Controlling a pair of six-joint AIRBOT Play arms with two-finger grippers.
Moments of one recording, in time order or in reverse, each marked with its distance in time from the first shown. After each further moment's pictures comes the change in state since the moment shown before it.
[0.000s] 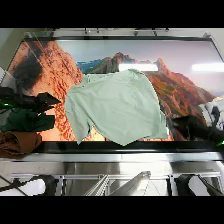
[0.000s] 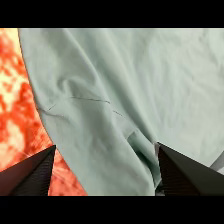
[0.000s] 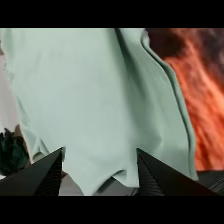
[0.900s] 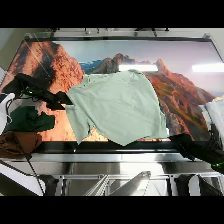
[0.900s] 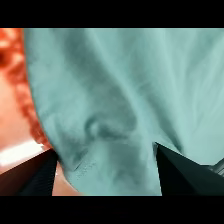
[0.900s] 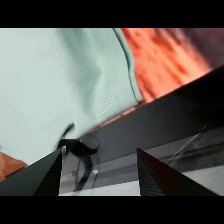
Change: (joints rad) left arm -0.166 -0.446 0.388 0.204 0.154 -0.218; right arm -0.006 0.434 -0.158 -0.296 0.053 0.356
